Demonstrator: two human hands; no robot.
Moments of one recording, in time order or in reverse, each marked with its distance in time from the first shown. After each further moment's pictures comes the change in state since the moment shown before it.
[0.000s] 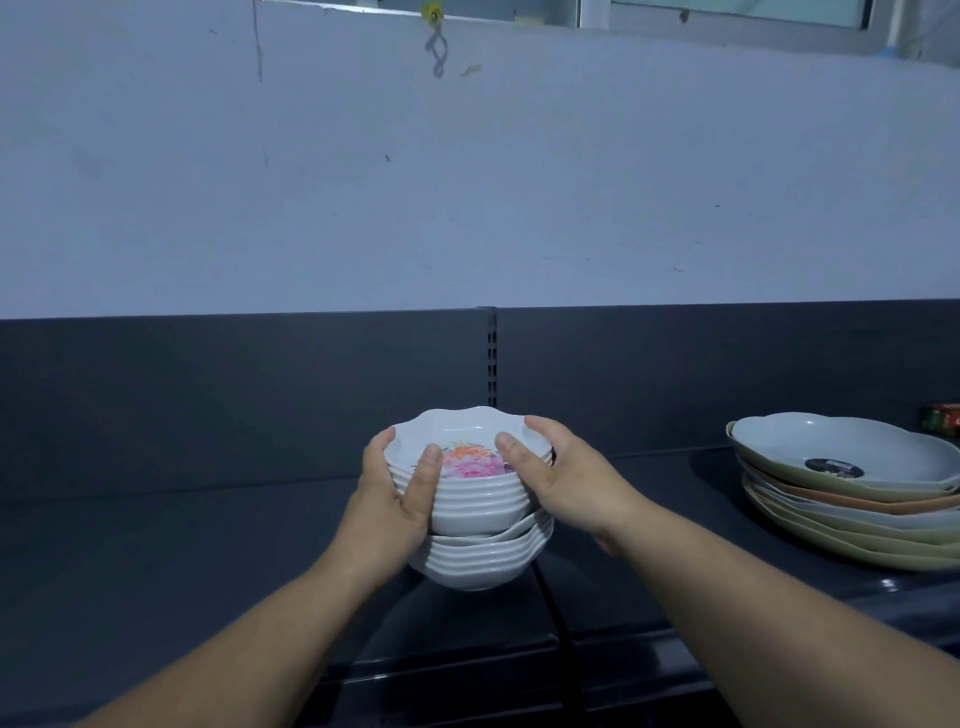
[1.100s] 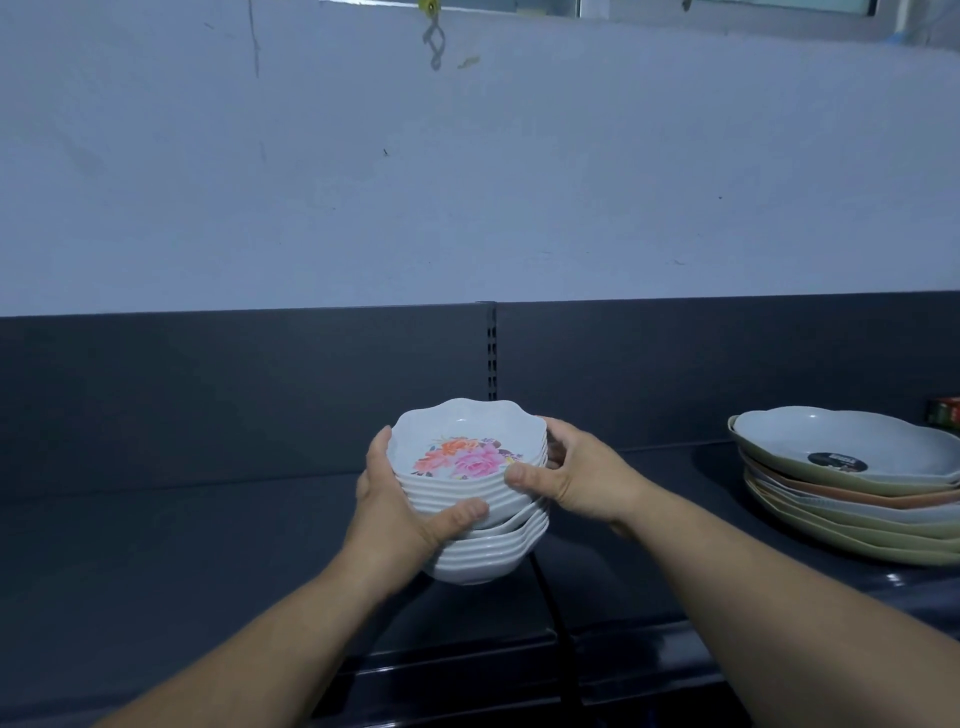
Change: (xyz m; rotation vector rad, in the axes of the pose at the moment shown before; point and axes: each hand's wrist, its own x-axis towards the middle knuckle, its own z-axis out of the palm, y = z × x) left_hand 0.002 -0.019 0.008 -0.007 -0.041 -0.002; right_hand 0.021 0.029 -0.013 0.164 -0.158 -0.082
